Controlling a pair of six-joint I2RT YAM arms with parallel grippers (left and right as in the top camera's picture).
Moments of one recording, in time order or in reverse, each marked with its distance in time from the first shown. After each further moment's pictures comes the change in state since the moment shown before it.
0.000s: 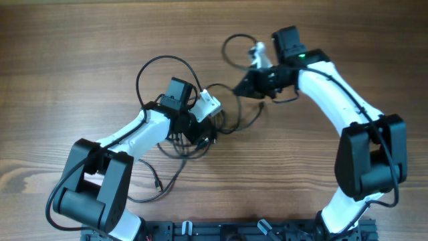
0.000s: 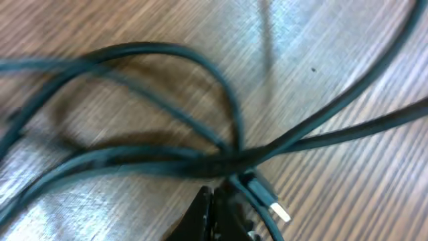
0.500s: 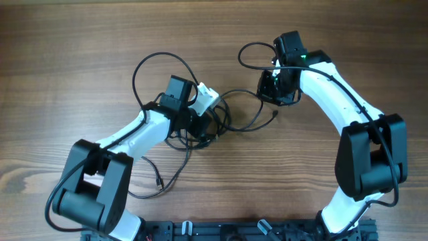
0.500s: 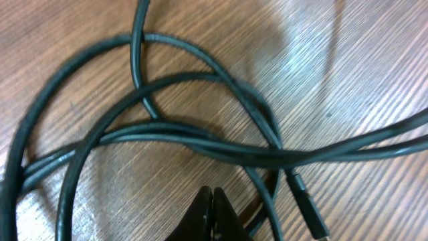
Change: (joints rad) left arm -0.002 -0.013 -0.003 0.098 -0.018 -0.138; right arm 0.009 0.000 -0.019 -0.089 0.432 0.186
